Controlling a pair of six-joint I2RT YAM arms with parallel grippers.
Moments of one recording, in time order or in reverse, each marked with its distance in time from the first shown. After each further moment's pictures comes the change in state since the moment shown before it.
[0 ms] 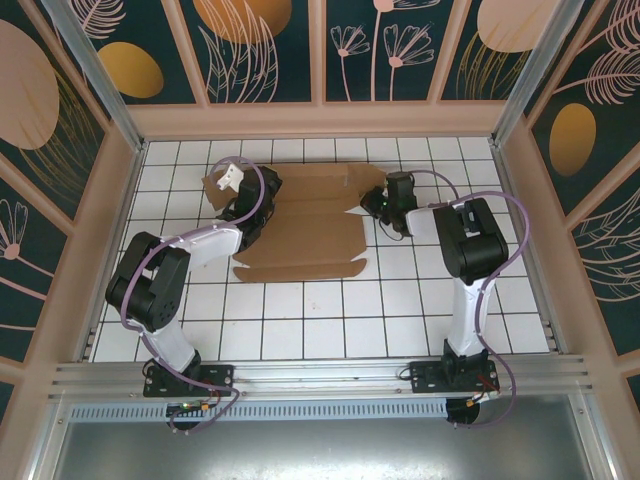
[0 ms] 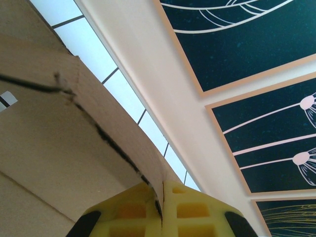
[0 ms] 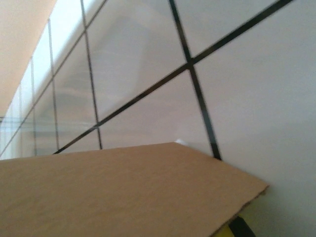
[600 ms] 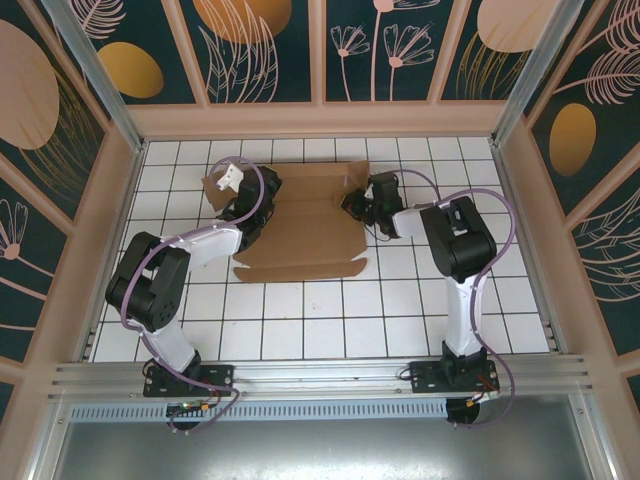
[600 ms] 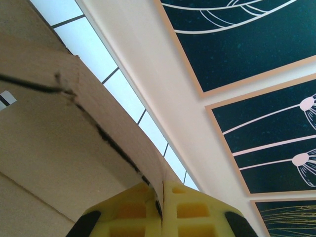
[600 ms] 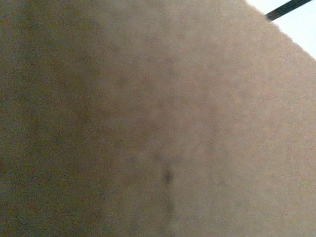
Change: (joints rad) left arm 0.000 0.000 0.000 -0.001 0.000 -0.008; right arm 0.079 0.056 0.048 0.040 -0.095 -0.002
